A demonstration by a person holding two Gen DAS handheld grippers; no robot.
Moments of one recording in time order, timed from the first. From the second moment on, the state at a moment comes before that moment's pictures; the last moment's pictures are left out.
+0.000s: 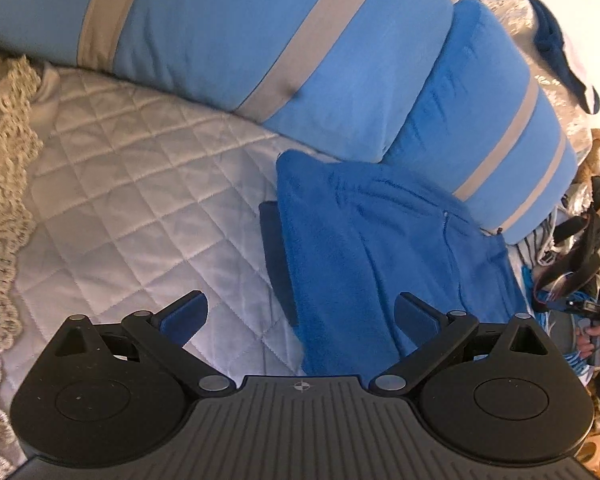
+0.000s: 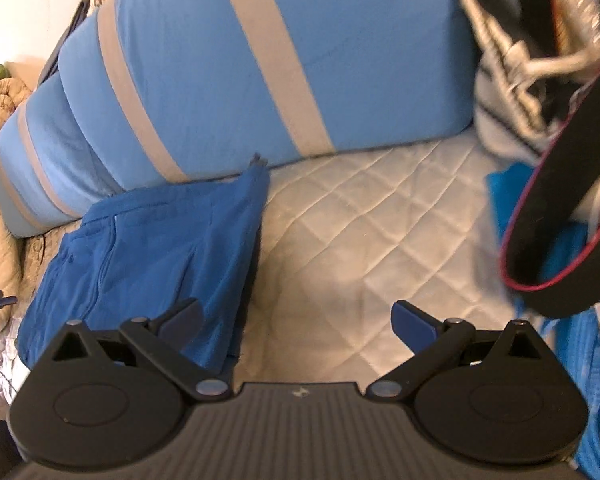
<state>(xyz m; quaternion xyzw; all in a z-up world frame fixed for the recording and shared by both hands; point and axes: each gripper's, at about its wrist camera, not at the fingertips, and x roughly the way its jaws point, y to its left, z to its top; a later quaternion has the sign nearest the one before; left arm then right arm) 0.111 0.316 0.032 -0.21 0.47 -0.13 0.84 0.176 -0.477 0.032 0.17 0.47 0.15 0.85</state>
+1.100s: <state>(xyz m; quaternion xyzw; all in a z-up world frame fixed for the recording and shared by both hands) 0.159 0.266 -0.044 -0.31 0.49 -0.18 0.80 0.231 -0.390 -0.050 0.26 0.49 0.27 0.79</state>
